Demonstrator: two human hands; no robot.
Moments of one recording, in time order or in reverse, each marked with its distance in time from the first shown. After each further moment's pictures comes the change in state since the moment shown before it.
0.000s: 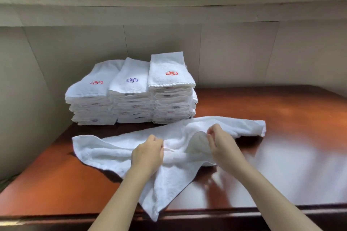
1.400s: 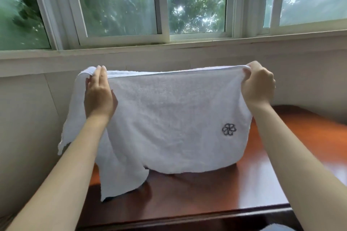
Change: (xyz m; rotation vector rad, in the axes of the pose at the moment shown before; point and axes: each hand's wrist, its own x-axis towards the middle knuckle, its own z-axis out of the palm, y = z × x) left_hand 0.048 -0.040 -0.247 -0.107 0.803 -0.006; right_hand 0.067 -0.068 -0.213 -0.112 0.828 0.085
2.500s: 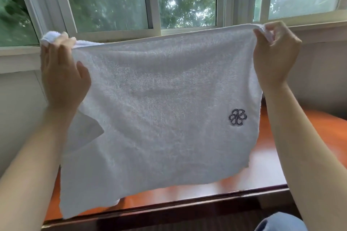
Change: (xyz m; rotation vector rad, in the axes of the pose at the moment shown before) left_hand 0.004 0.014 -0.070 0.041 0.397 0.292; right_hand 0.024 -0.005 -0.074 0.321 0.343 -0.177
